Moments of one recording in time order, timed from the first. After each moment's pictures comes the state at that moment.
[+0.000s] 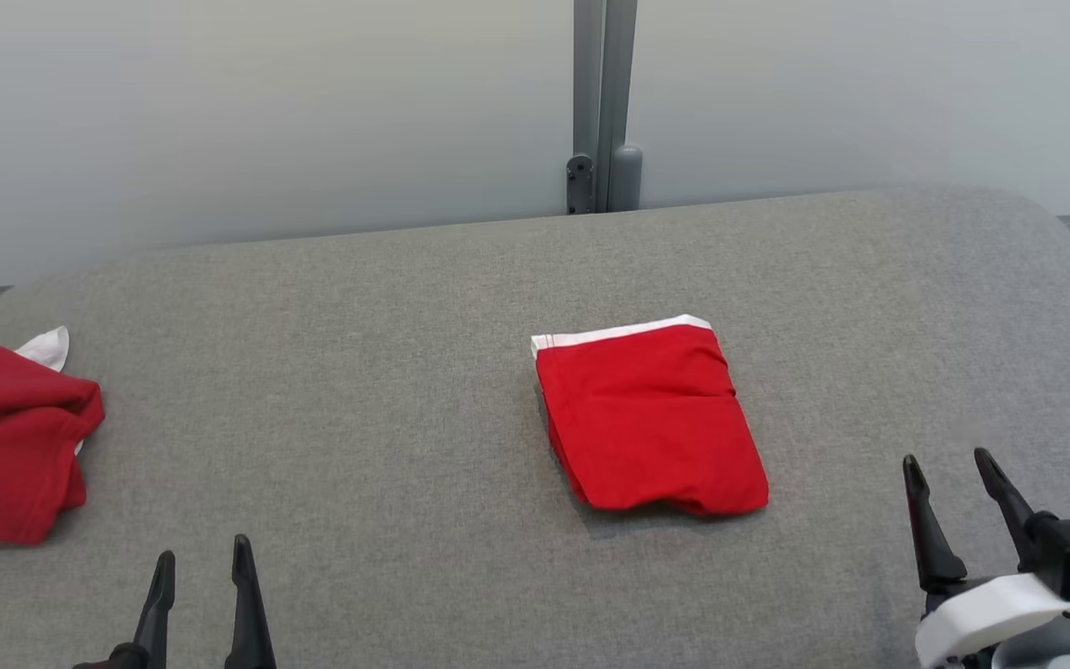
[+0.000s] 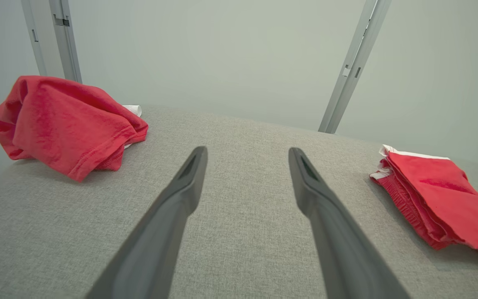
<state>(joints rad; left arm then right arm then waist) 0.20 0.05 0.00 0.06 -0.29 -0.04 -0.26 0.03 -0.19 -0.02 0.22 0.18 0.13 -0.26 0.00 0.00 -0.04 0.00</state>
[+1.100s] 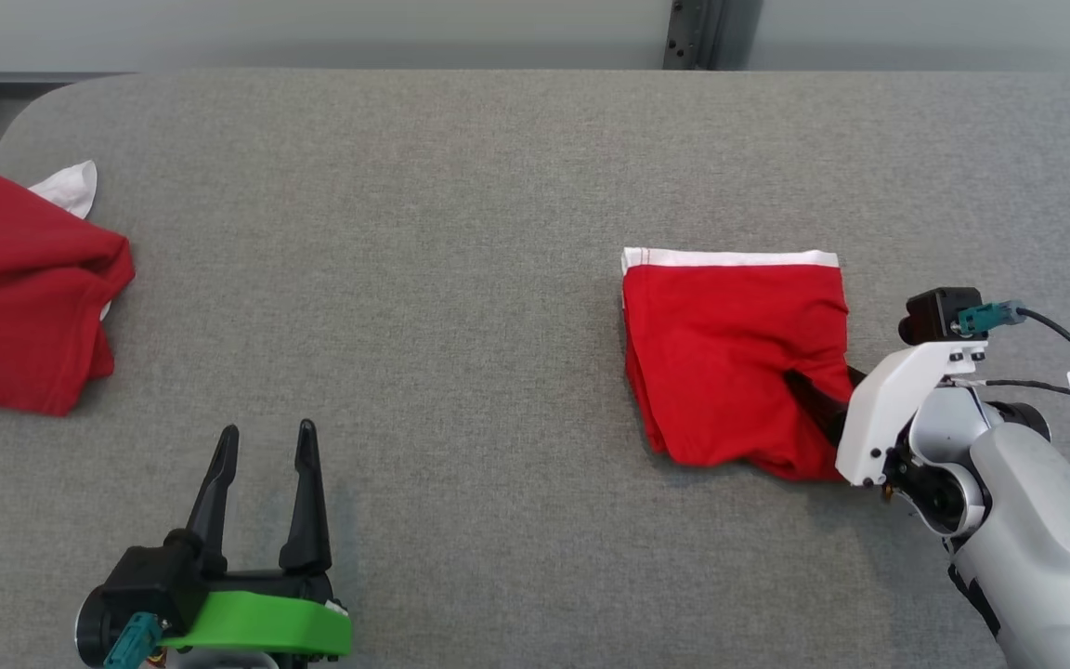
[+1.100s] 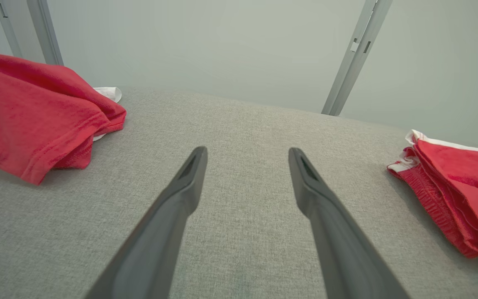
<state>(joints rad) 0.02 0.05 -0.10 0.08 -0.28 -0.07 -0.26 -0.48 -0.29 0.29 0.56 0.65 0.13 0.38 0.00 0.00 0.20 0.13</state>
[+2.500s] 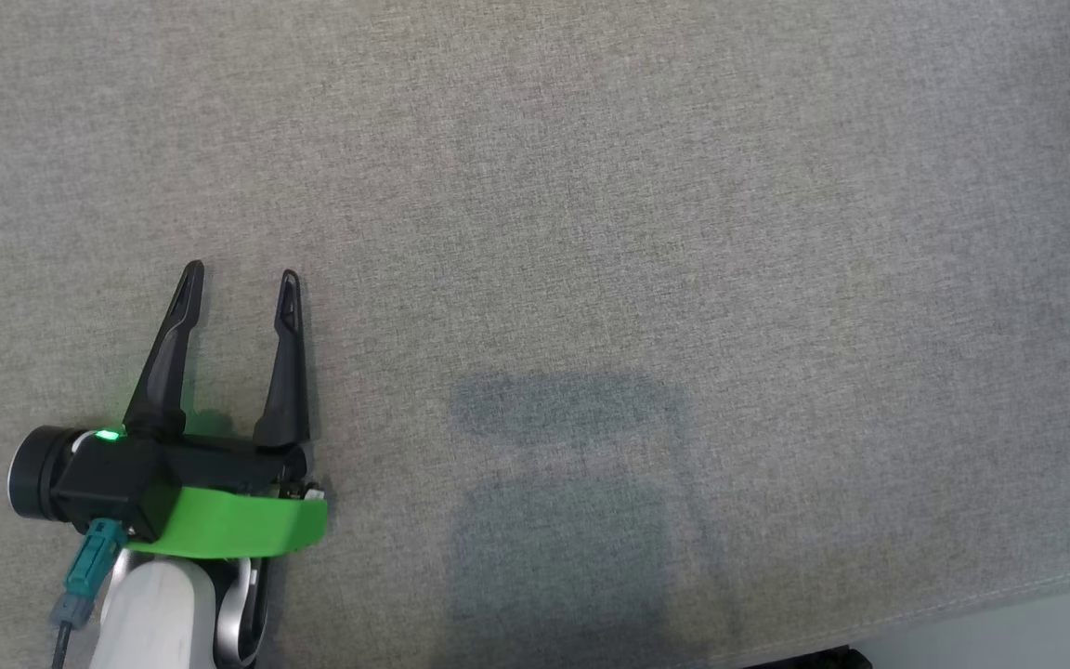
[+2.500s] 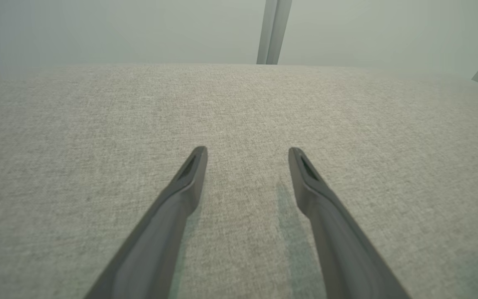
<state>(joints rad) -0.17 0.11 -0.11 -0.04 -0.17 -0.10 -0.26 -0.97 -0.66 -0.03 0.91 0.31 0.13 0.20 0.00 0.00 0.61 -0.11</state>
